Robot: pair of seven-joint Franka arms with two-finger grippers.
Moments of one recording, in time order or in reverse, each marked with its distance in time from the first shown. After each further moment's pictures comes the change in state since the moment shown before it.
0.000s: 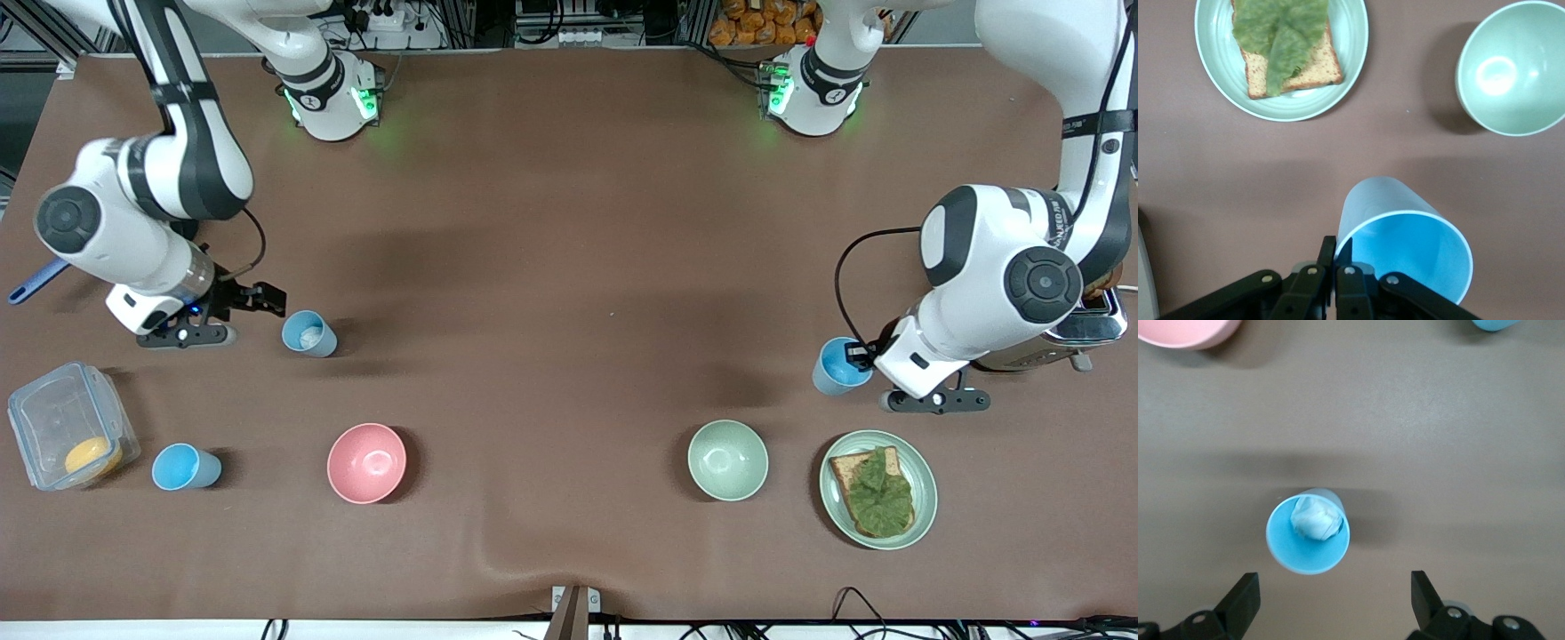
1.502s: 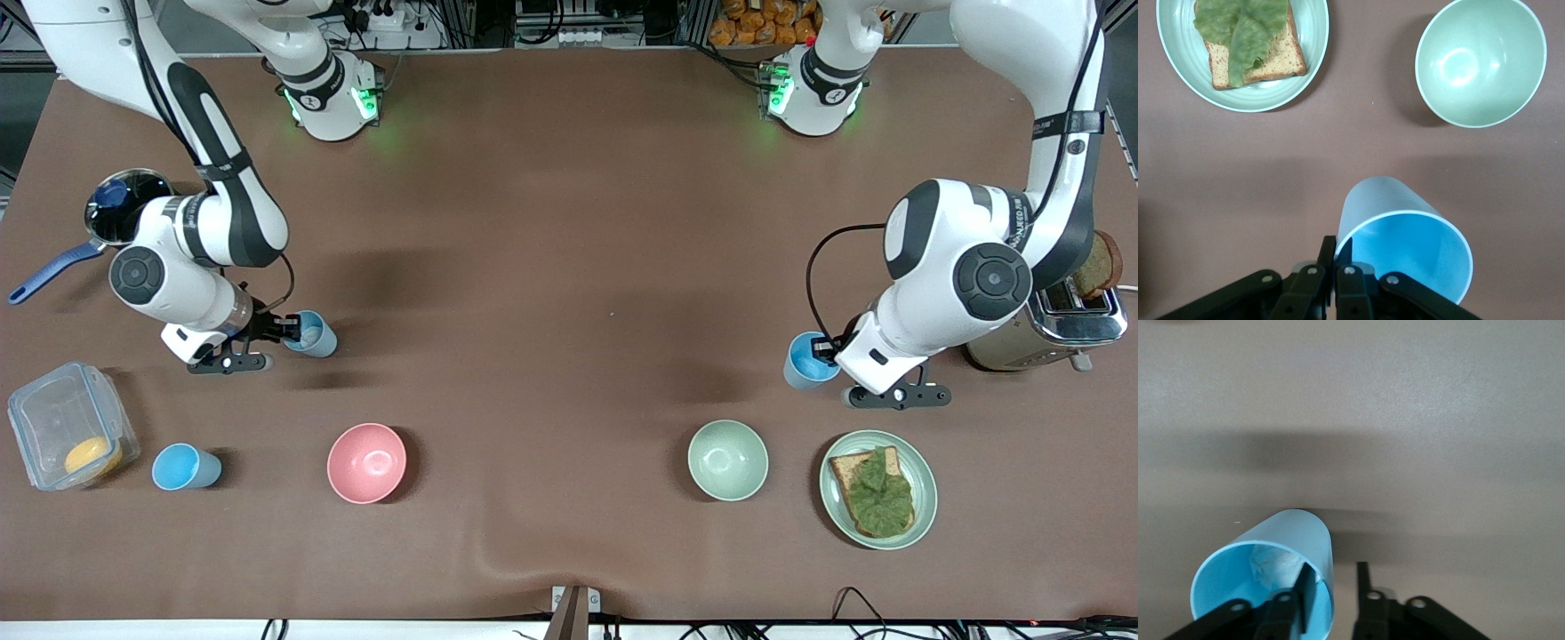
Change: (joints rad) left arm -0.058 0.010 -0.005 0.019 0.000 -0.021 -0.074; right arm -0.009 0.190 0.000 0.001 0.007 0.138 -0.016
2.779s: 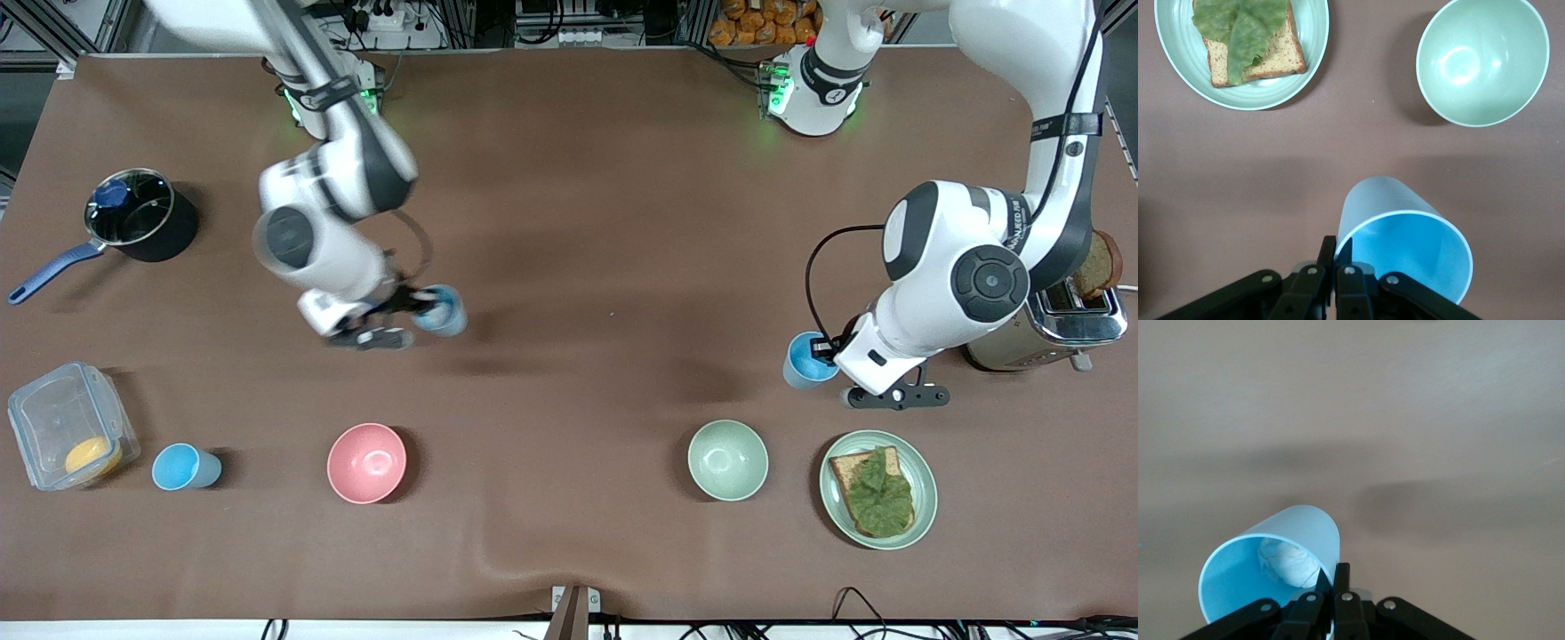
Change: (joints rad) left arm -0.003 0.004 0.000 0.000 0.000 -0.002 -0.004; right arm 0.462 -0.037 0.043 0.190 0.174 -0.157 0.571
